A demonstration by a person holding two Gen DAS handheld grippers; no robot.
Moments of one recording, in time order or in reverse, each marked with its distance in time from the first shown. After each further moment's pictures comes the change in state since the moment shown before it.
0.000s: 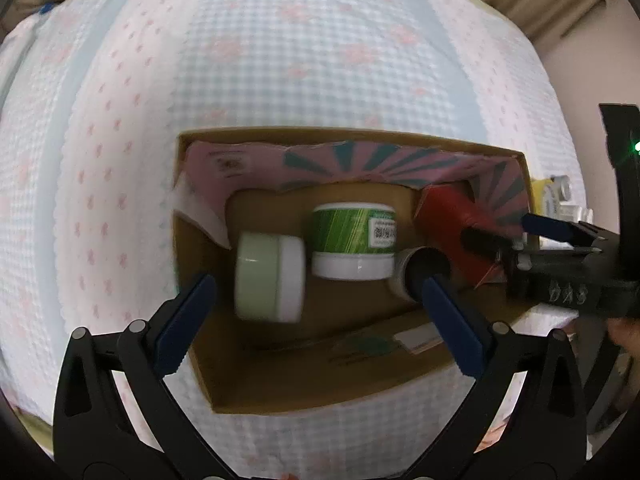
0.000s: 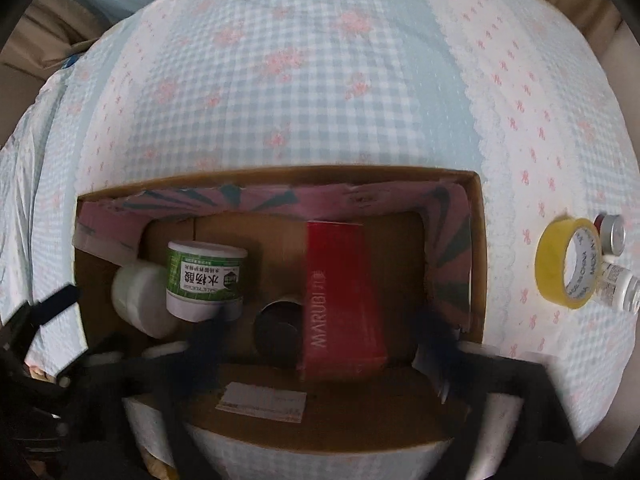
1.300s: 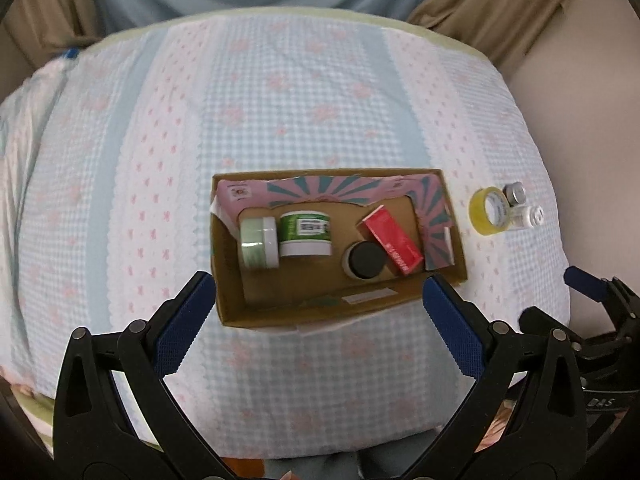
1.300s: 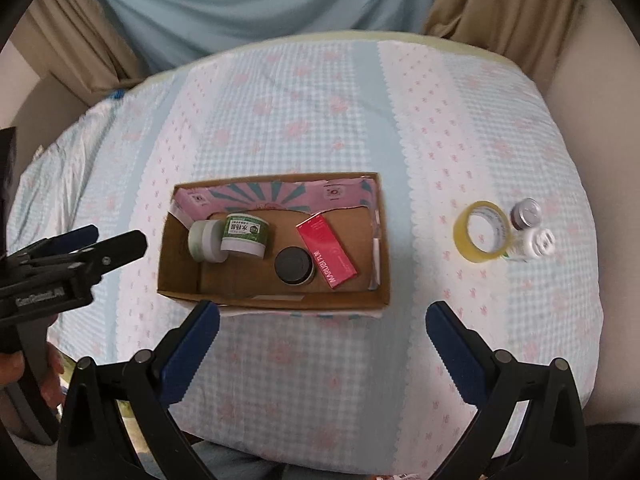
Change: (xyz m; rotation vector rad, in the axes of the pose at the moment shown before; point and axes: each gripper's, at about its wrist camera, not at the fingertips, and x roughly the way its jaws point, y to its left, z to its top) left arm -0.143 -0.053 -0.040 0.047 -0.156 0.038; right arm -0.176 -0.011 -0.120 0.013 -0.253 -0.005
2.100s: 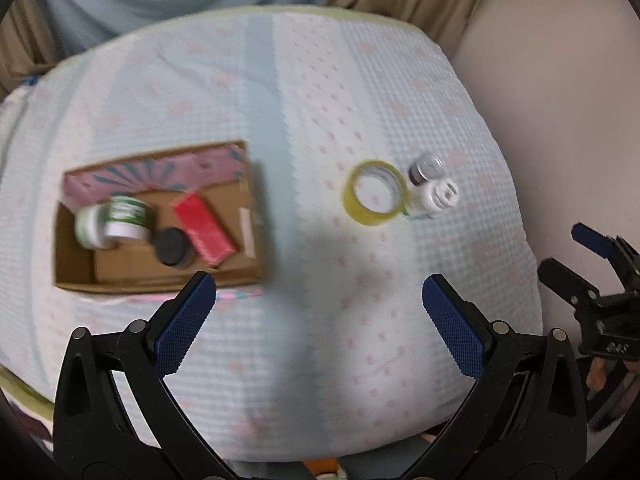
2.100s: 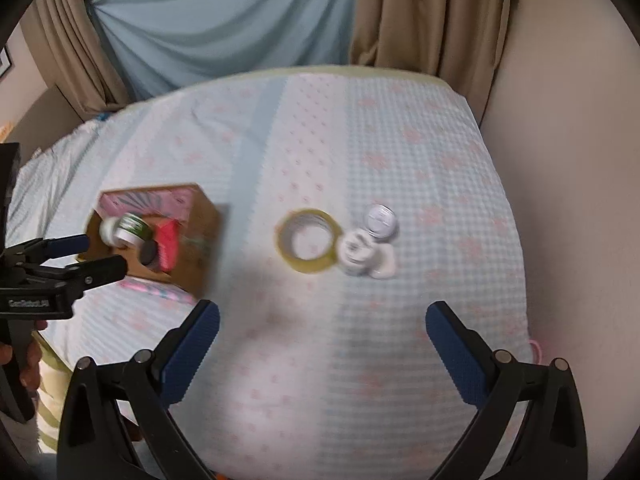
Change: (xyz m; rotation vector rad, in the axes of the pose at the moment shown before) left arm 0.062 -0.270 -0.039 0.038 -0.013 -0.026; right arm -0.032 -0.276 -0.048 -0.086 -0.138 -0.031
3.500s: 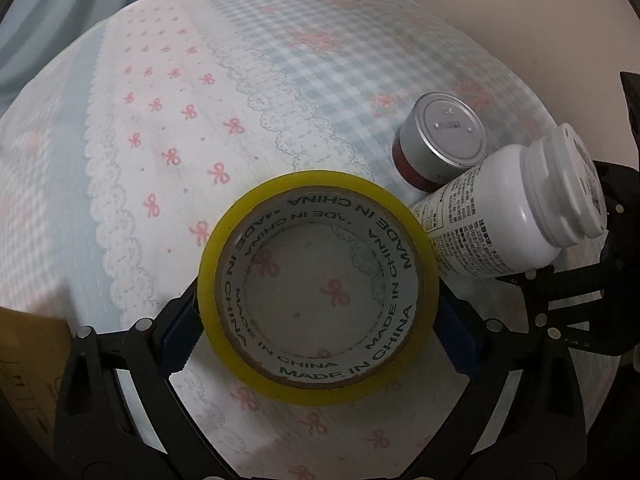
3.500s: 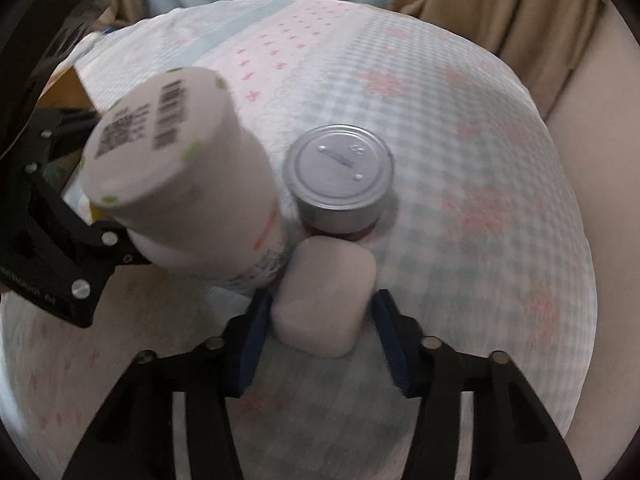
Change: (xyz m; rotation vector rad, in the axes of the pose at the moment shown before) left arm 0.269 -0.081 0.057 0.382 -0.019 -0.088; right arm 0.248 -0.074 -0.010 -0.298 0.022 -0.008
